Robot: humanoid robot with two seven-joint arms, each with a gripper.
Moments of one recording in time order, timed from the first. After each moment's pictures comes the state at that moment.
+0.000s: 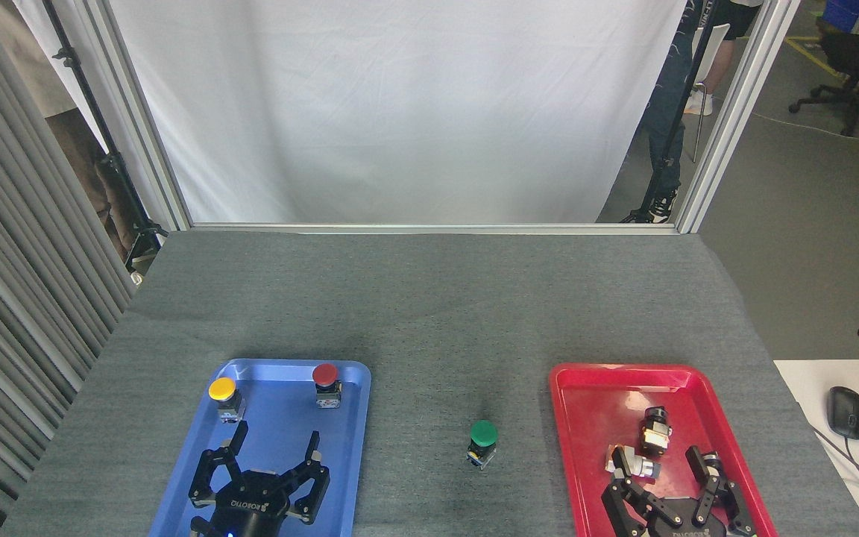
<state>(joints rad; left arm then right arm) 0.09 0.13 -0.22 -1.61 -1.47 0.13 0.12 0.27 -0.03 -0.06 -1.75 1.39 -0.11 -0.05</state>
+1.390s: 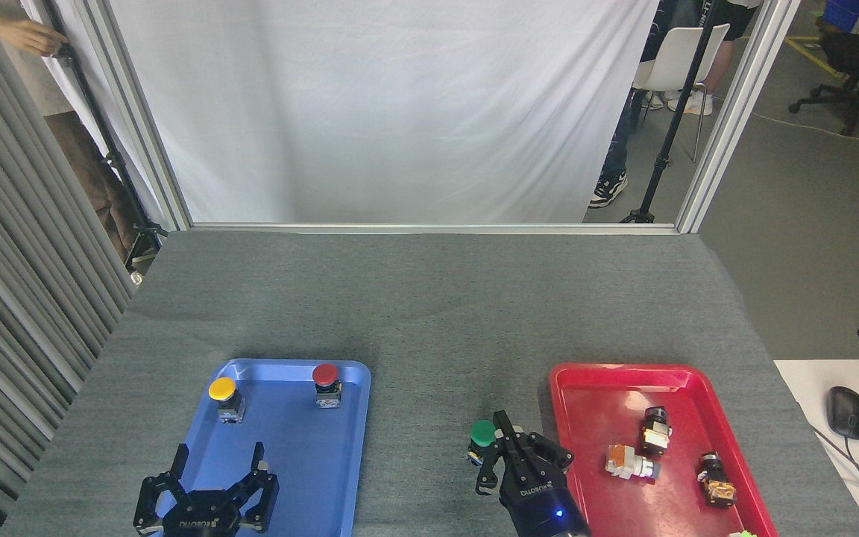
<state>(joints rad) 0.16 0.12 -0.09 -1.63 -1.45 0.17 0.11 0.00 0.08 0.27 -1.45 1.50 -0.02 -0.04</state>
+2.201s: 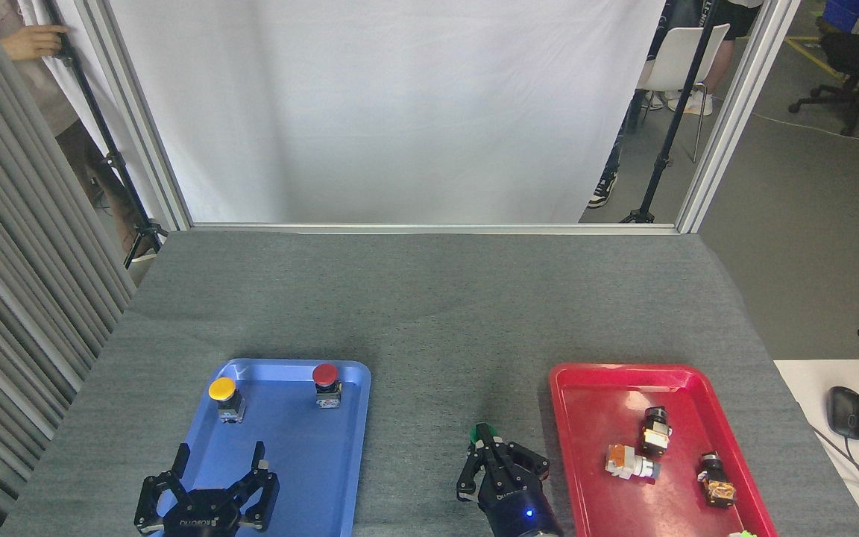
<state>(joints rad) 0.15 0.12 -0.09 -1.63 -1.43 0.16 0.11 -0.07 0.11 0.32 -1.24 1.53 0.06 -0.07</state>
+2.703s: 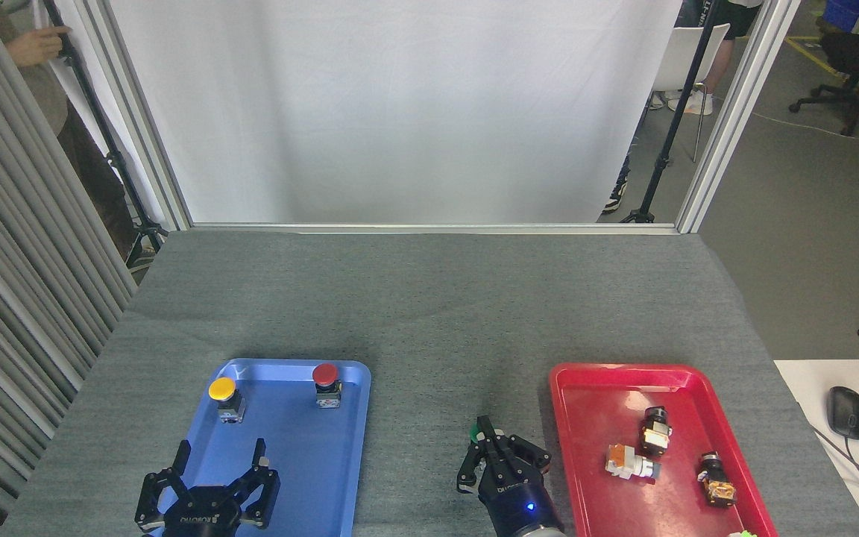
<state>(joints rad) 0.15 0.12 -0.09 -1.63 -1.43 0.16 0.11 -0.07 0.11 0.32 -1.29 1.52 0.07 -0.05</state>
